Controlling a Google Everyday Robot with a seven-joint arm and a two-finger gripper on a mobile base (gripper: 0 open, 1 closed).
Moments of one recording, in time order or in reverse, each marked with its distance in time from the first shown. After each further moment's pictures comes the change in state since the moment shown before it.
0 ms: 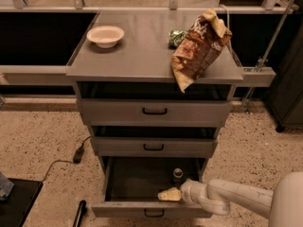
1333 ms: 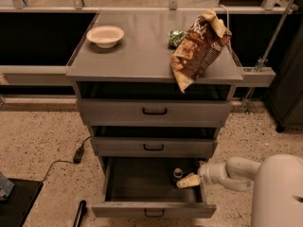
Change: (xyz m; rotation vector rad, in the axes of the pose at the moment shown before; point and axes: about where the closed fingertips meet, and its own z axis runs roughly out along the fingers) arm -0.054 -0.064 -0.050 -0.075 0.029 -0.216
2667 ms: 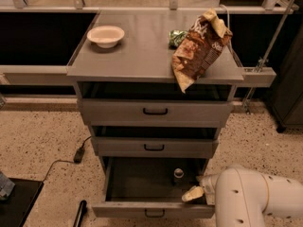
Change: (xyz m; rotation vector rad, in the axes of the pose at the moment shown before) arm 0.108 -0.020 0.064 -0.257 0.105 0.078
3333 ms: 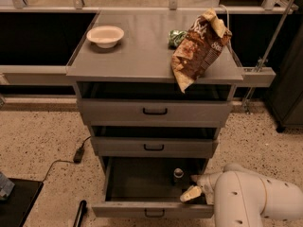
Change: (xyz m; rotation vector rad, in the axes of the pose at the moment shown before) arm -0.016 0.012 0.009 -0.074 -0.039 -0.071
